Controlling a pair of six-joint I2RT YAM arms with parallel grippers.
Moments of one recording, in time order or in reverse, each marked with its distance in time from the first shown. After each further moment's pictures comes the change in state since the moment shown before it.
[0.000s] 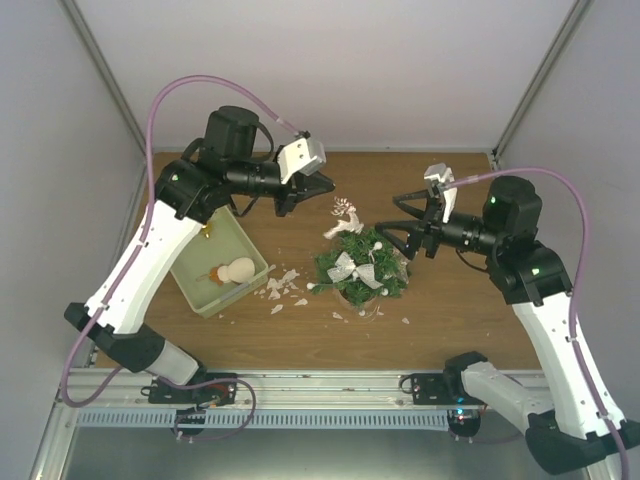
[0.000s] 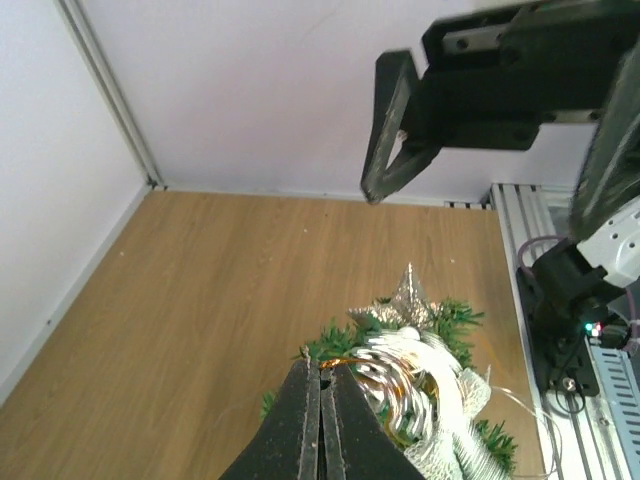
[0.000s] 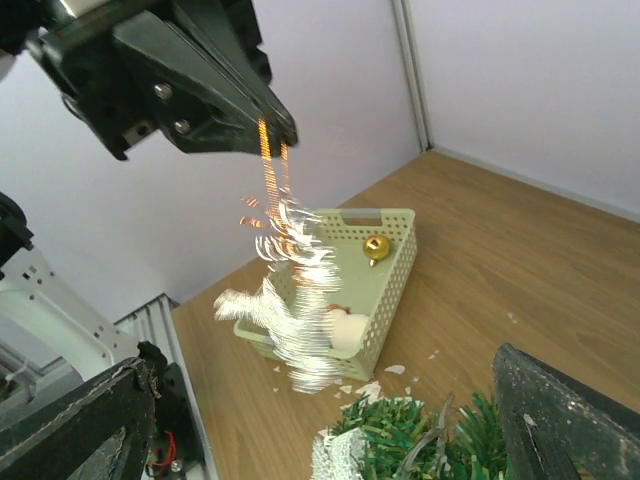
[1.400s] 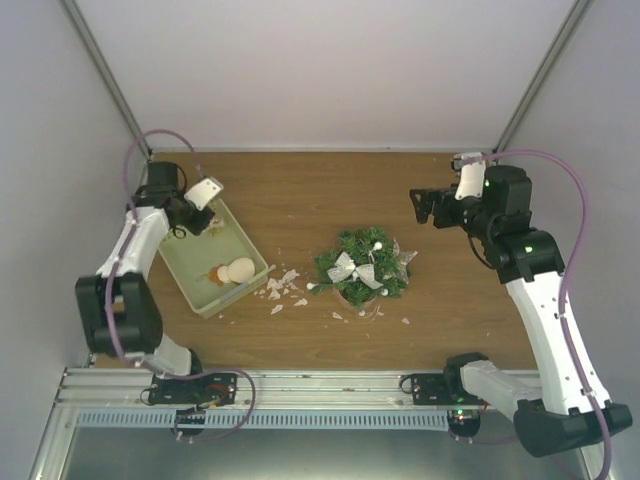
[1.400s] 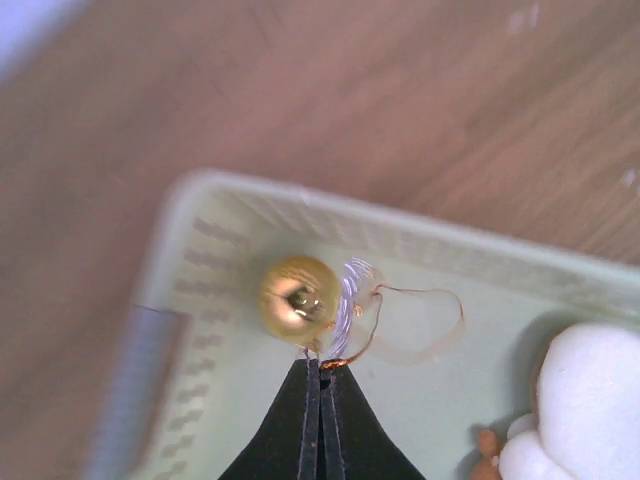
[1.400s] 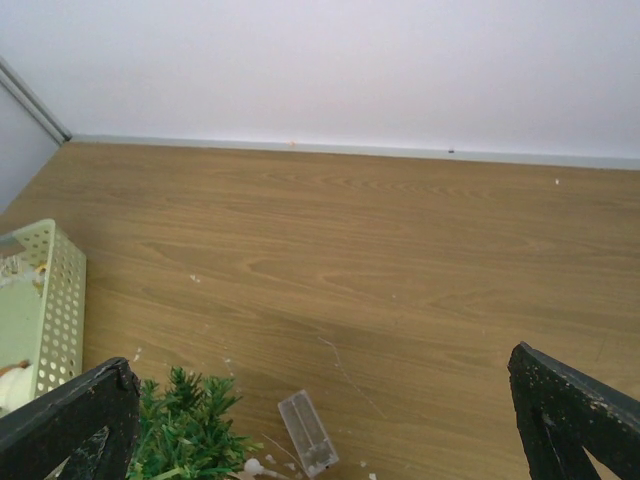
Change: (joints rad) left arm 0.689 0.092 -0.740 0.276 -0.437 0.328; right arm -0.116 0.101 0.019 -0.128 0.645 -0.002
